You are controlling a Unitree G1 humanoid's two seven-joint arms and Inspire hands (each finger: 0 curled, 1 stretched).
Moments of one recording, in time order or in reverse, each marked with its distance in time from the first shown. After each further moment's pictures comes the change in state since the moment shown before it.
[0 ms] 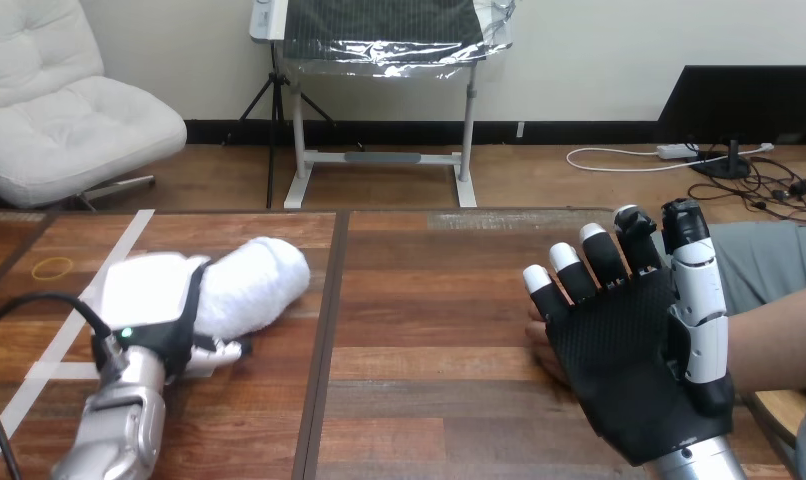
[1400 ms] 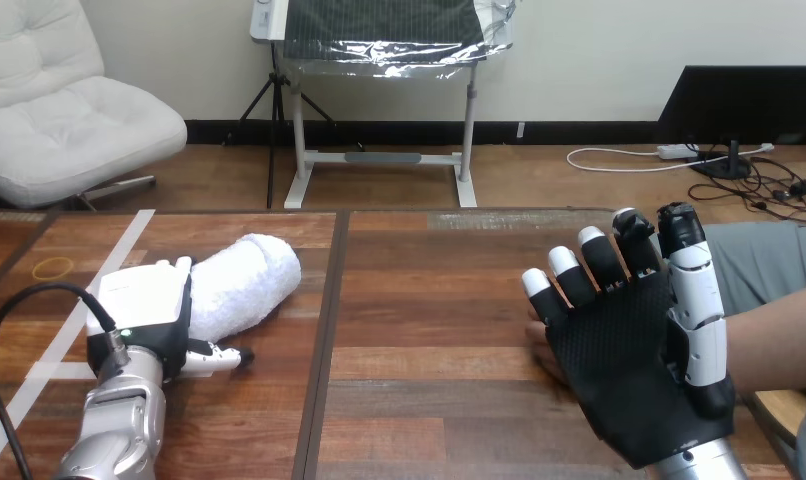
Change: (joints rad) left arm -0.028 -0.015 -0.003 0.016 0.040 0.078 -0.089; right arm 0.002 -0.002 -0.012 0.001 -0.010 0.014 0.020
